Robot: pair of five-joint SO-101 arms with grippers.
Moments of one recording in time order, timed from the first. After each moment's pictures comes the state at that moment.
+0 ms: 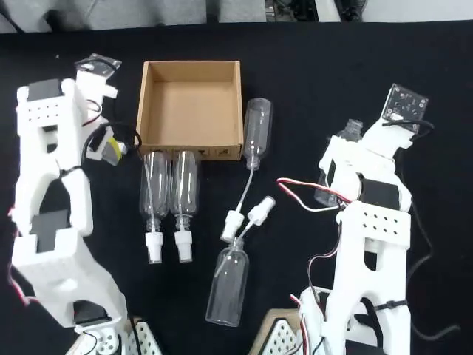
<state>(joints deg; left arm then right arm) -17.6 16.9 -15.7 85.9 -36.4 12.8 -37.9 47.9 45.7 -11.4</state>
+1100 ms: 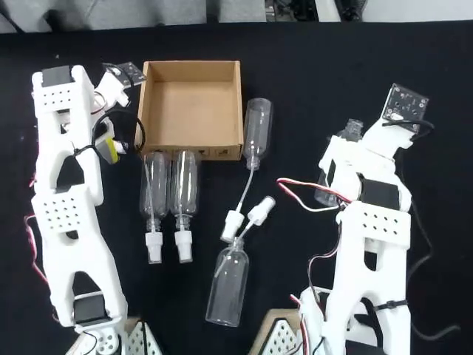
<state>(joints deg) -17.1 48.6 -53.1 95.6 -63.3 12.8 -37.9 47.9 45.7 -11.4</state>
